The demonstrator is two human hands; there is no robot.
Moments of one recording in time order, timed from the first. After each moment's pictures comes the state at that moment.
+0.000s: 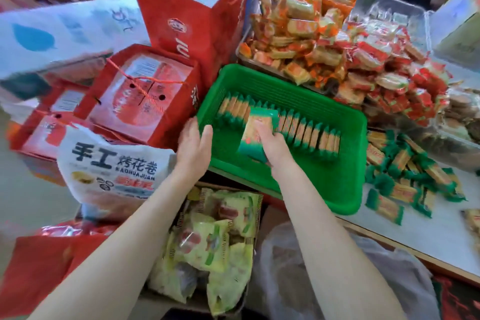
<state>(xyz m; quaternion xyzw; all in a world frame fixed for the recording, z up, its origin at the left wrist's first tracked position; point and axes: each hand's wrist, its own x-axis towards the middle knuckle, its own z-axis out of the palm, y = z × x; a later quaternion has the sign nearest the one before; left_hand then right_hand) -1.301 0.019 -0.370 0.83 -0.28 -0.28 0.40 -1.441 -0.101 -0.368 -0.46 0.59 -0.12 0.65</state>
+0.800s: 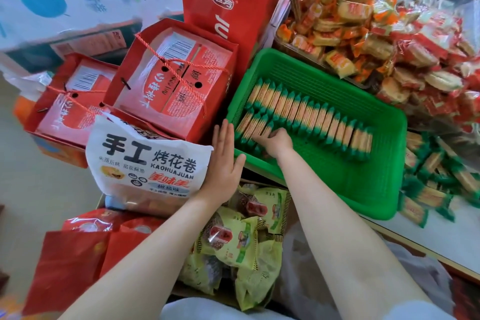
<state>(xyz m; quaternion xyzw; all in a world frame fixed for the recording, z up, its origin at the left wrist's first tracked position) -1.295 0.065 -0.420 0.77 -0.44 -0.27 0.37 -1.367 -0.095 -0.423 -0.60 0.65 0.07 0.45</state>
